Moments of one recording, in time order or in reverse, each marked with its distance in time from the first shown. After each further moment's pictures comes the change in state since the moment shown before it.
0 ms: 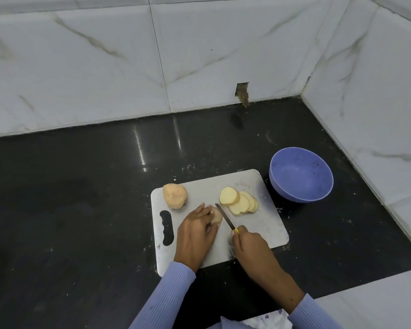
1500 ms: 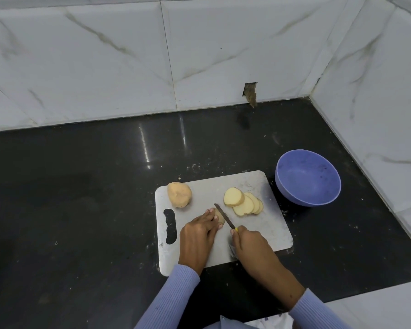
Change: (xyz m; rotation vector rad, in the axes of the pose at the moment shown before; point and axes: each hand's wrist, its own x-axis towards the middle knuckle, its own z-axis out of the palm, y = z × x) left_hand -0.007 0.002 0.000 -0.074 0.072 0.017; right_hand 0.006 -0.006 -0.004 -0.028 -0.039 -0.016
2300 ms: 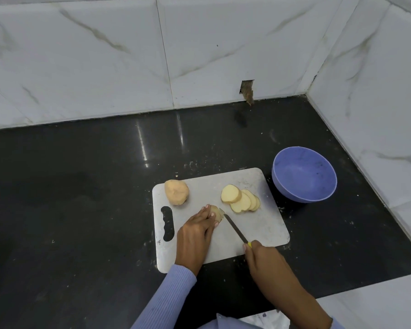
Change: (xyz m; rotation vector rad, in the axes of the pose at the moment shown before) left_hand -0.007 0.004 -0.001 0.002 0.043 -0.006; right_hand -0.043 0.019 -0.006 -0.019 0.013 0.045
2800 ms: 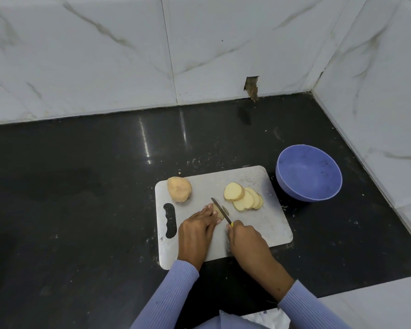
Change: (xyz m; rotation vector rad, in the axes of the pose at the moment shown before) left_hand 0.003 -0.005 0.001 -0.021 0.003 0.010; right_hand 0.043 -0.035 0.011 -0.089 -0.023 0.013
